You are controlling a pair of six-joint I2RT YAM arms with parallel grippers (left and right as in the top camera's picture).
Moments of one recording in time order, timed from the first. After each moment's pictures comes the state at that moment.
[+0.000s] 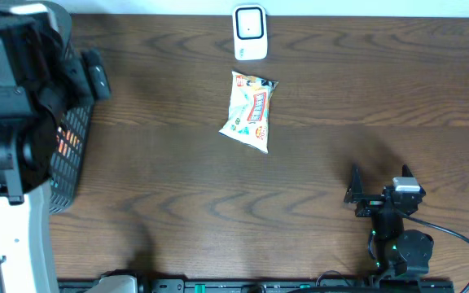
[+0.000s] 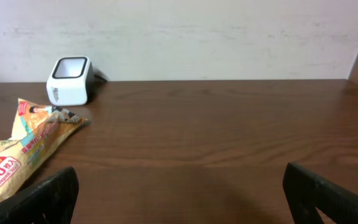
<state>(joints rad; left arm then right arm) 0.03 1.36 1.95 -1.24 -0.19 -0.12 -0.02 0.01 0.01 -0.07 -0.01 0.02</state>
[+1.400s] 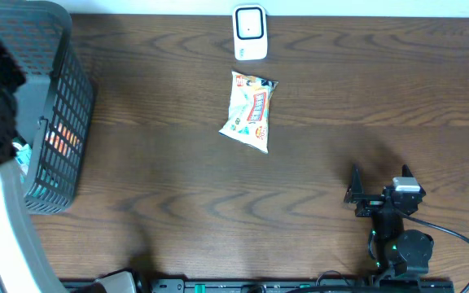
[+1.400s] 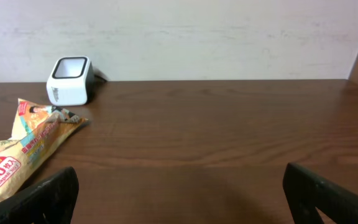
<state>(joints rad) 0.31 1.43 1.98 -1.18 -0.55 -0.13 -0.02 0.01 0.01 -0.07 -0.01 0.02</state>
